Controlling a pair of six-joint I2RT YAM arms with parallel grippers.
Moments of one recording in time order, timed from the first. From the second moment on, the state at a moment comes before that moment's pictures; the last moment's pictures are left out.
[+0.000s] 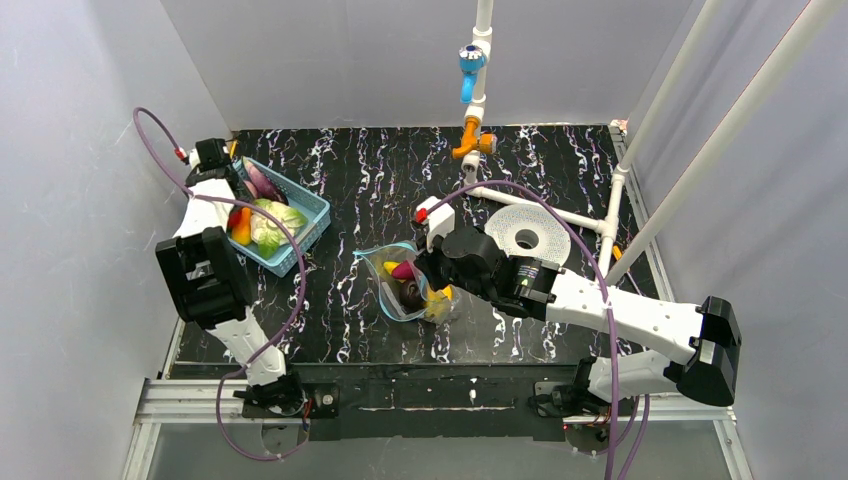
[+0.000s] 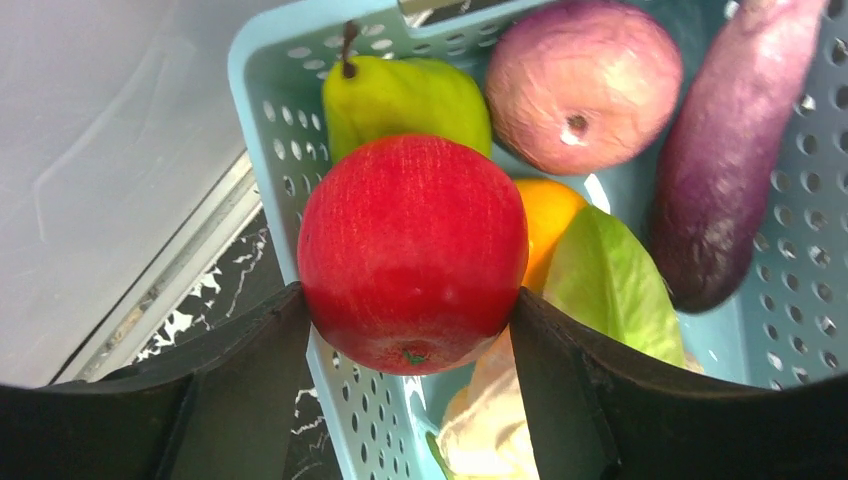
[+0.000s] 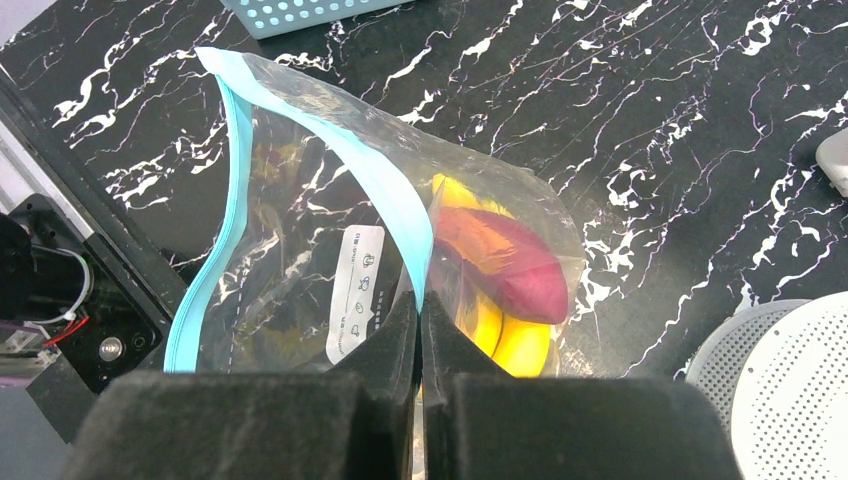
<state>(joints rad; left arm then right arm) 0.30 1.82 1.43 -0.54 -0.40 -0.27 1.16 1.26 1.08 -0.27 0.28 0.23</state>
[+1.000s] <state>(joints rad) 0.07 0.78 0.89 -0.62 0.66 -0.68 1.16 1.26 1.08 -0.27 0.26 0.23</state>
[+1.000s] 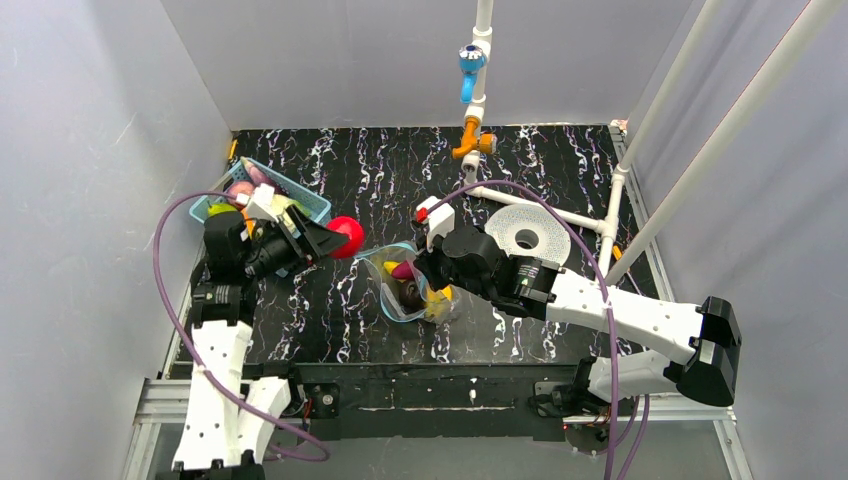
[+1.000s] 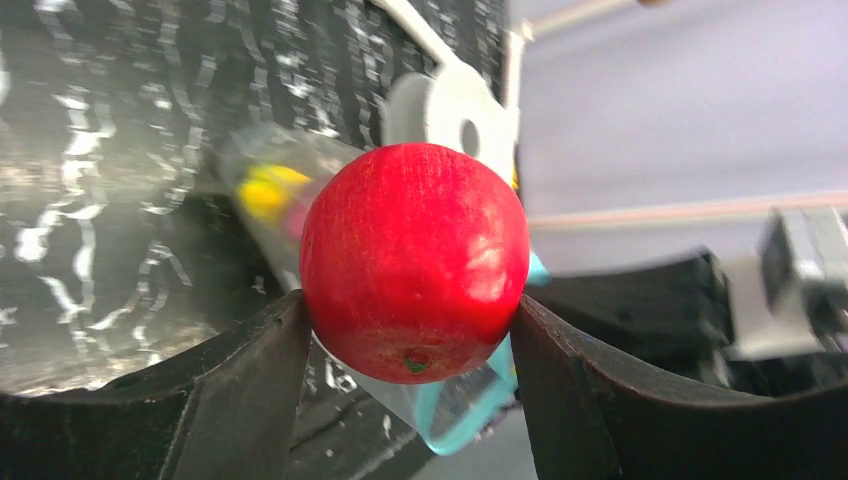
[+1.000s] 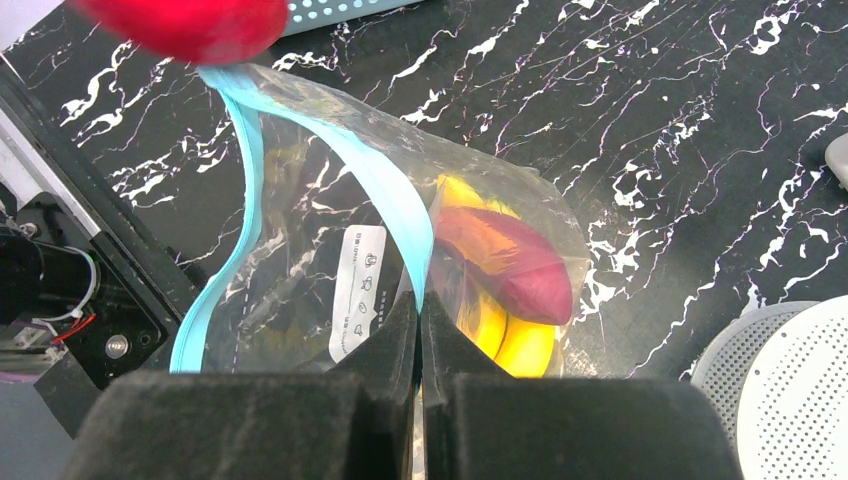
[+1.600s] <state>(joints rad) -0.44 0.73 0.86 -0.60 0.68 -0.70 1.16 1.26 1.08 -0.27 0.25 0.23</state>
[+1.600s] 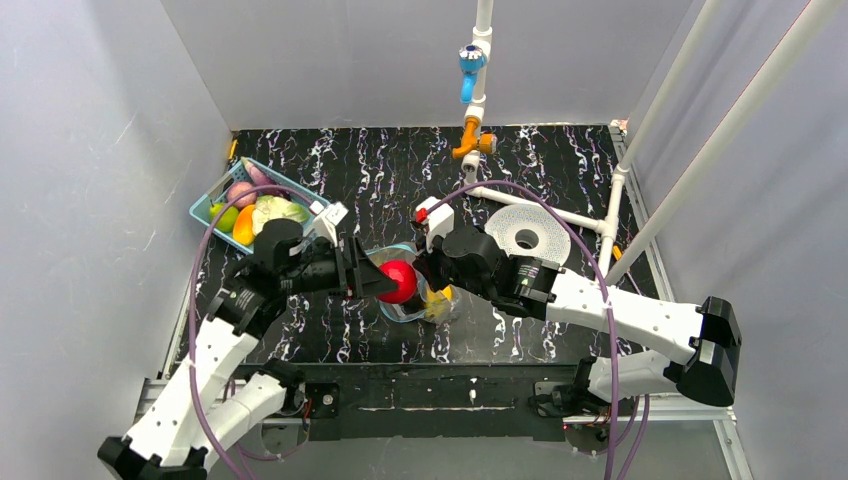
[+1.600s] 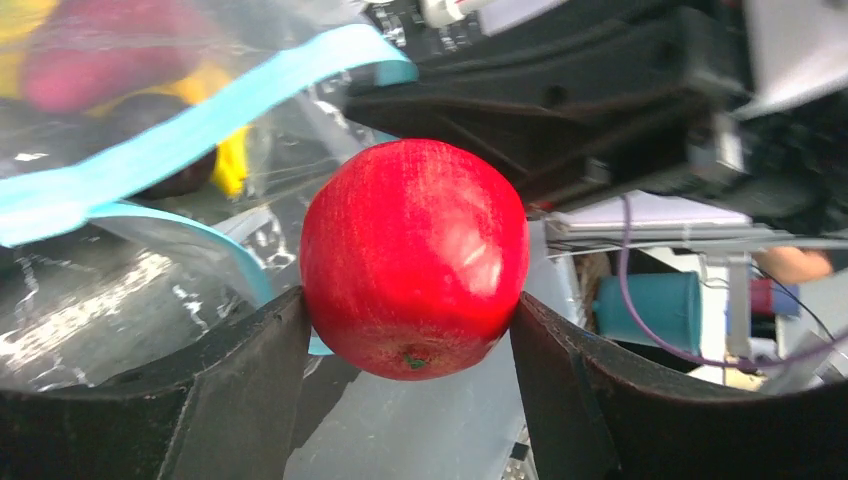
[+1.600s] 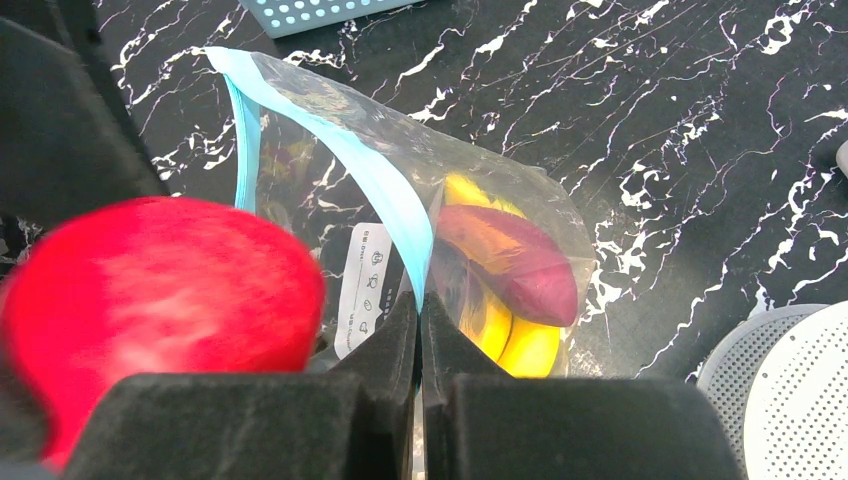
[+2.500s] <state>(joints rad) -0.52 0.75 0.93 -0.74 0.37 -0.60 1.17 1.24 1.07 -0.27 0.25 0.23</state>
